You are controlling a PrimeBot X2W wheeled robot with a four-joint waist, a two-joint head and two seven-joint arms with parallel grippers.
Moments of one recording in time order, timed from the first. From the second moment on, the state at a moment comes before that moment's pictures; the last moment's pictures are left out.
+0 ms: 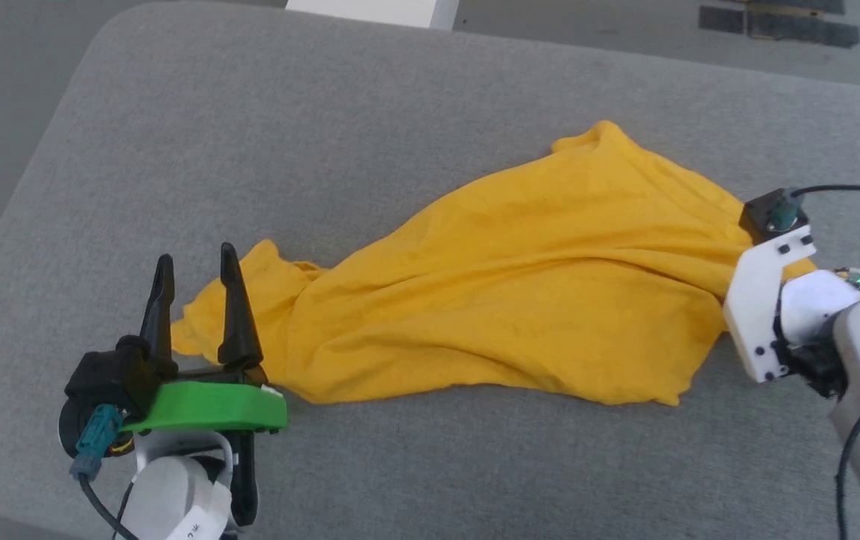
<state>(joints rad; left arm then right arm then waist) -0.13 0.06 -0.05 -0.01 -0.30 0.07 -0.26 -0.52 -0.37 0.24 0.37 0.17 0.13 0.89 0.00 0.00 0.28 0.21</state>
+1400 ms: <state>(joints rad) -0.20 0.05 -0.09 0.07 -0.34 0.04 -0.26 -0.79 -0.23 0.06 0.40 0.31 0.13 0.14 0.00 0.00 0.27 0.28</state>
